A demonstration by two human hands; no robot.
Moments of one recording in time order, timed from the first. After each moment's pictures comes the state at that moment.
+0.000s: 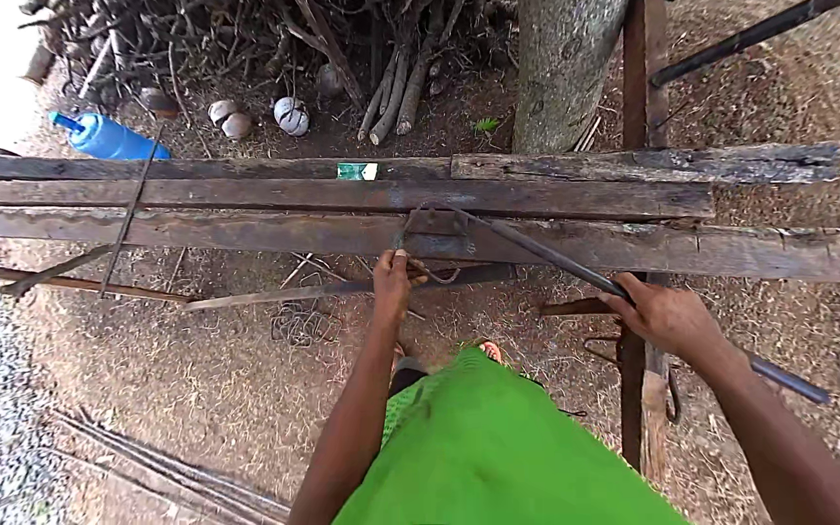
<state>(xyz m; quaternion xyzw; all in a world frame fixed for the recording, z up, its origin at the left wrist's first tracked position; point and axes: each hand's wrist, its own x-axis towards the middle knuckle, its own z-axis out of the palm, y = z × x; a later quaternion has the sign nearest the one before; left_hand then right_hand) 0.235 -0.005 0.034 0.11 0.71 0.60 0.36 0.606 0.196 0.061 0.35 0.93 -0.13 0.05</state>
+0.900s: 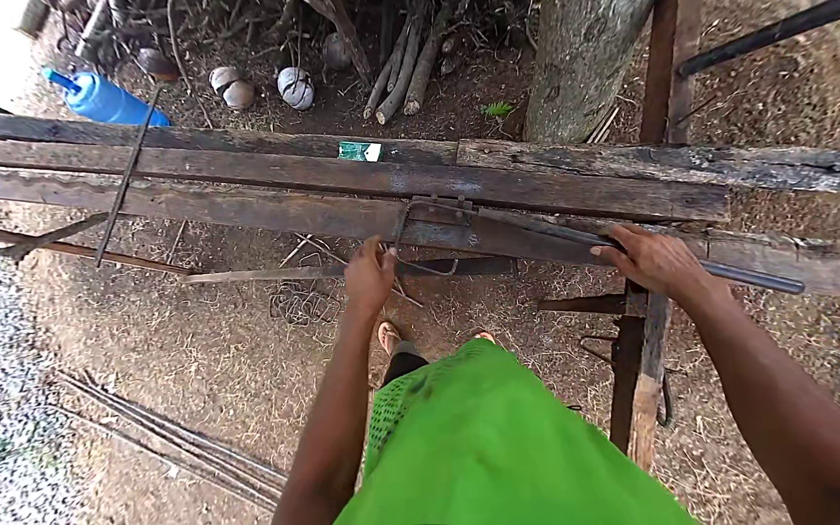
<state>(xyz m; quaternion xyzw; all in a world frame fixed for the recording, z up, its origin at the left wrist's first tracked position) 0.199 -0.038 0.024 0.36 0.89 0.23 0.14 0.560 0.284 0.041 0.30 0.94 -0.15 0.05</state>
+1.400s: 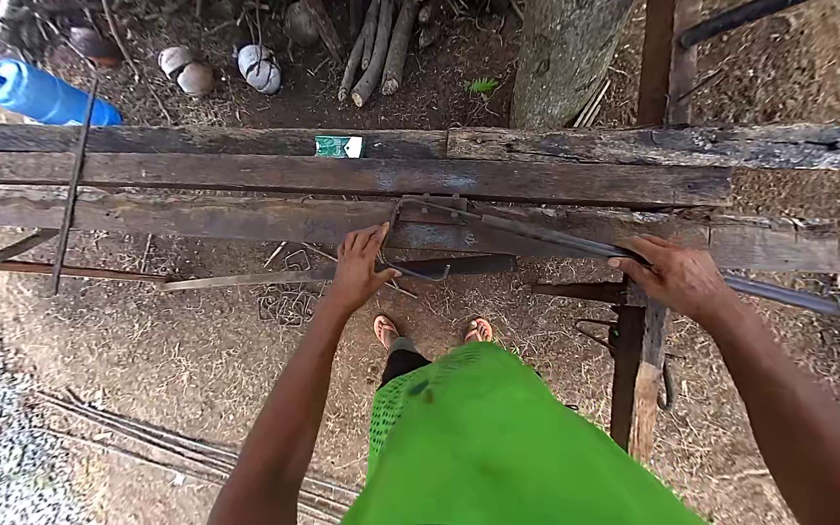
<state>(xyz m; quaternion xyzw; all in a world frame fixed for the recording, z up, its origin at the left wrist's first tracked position) 0.140 -0.027 0.001 0.59 0.77 0.19 0.14 0.586 0.253 0.056 0.31 0.93 -0.19 -0.02</state>
